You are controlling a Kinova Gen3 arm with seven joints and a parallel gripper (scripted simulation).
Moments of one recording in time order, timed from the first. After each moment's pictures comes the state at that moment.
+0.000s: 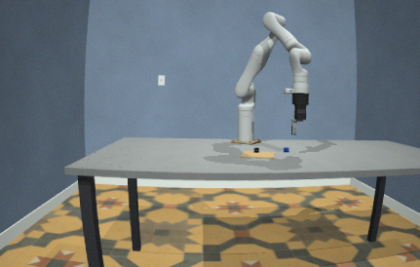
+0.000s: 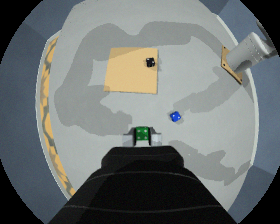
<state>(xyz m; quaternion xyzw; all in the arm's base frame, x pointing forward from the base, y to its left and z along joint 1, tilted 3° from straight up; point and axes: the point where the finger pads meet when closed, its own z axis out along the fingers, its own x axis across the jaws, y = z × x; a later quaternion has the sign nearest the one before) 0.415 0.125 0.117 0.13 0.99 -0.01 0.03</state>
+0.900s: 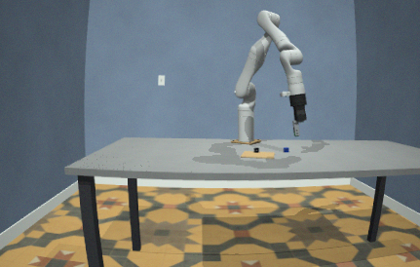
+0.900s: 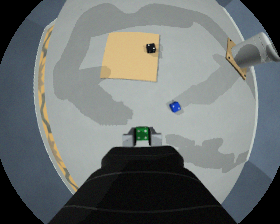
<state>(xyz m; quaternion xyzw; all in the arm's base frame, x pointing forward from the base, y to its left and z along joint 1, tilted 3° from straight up) 0.414 0.137 0.109 0.11 0.99 0.07 0.03</state>
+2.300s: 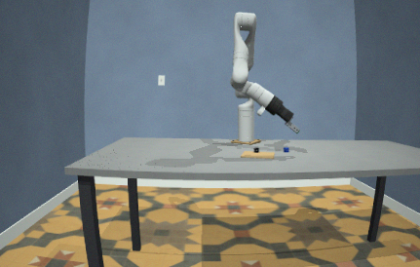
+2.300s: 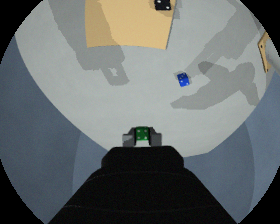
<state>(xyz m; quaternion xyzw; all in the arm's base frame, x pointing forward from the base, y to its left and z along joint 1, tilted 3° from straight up) 0.416 0.128 0.122 0.08 0.89 0.44 0.09</state>
